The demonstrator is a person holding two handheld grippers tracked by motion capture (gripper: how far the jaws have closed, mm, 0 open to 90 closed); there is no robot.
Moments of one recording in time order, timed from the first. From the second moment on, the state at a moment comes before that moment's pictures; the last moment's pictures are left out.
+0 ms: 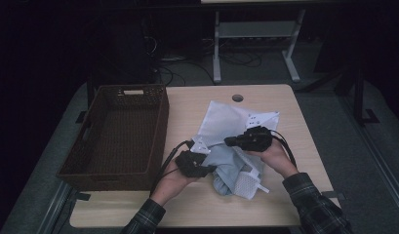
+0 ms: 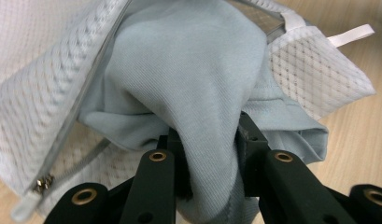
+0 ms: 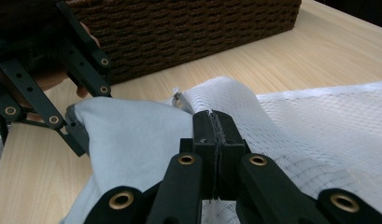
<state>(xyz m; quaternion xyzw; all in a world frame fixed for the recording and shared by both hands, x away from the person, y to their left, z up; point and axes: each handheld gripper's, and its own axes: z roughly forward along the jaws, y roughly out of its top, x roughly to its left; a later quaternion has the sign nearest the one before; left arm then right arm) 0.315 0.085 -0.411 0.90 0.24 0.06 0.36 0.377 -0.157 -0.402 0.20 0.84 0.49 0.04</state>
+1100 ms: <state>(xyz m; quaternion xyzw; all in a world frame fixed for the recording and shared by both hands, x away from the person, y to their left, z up) 0.337 0.061 -0.404 0.89 0.26 0.06 0.37 0.370 -0.154 -0.390 0.18 0.84 0.51 0.03</state>
